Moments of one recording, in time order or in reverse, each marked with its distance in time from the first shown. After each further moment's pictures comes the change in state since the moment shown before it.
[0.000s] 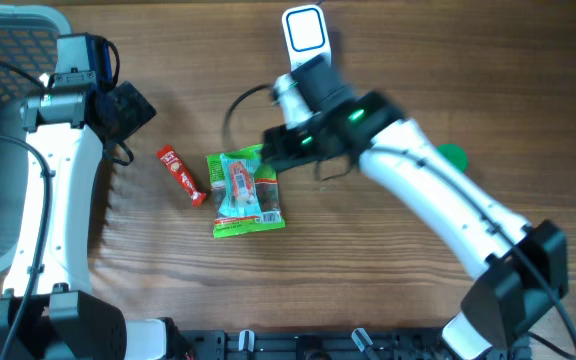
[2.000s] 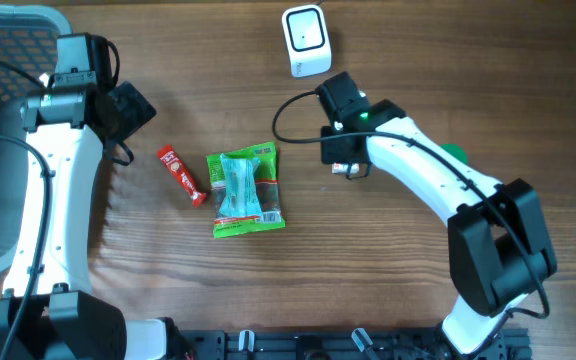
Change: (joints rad) left arm 0.000 0.000 0.000 0.000 0.000 0.000; right arm -0.185 0.111 -0.216 0.113 0.352 0.125
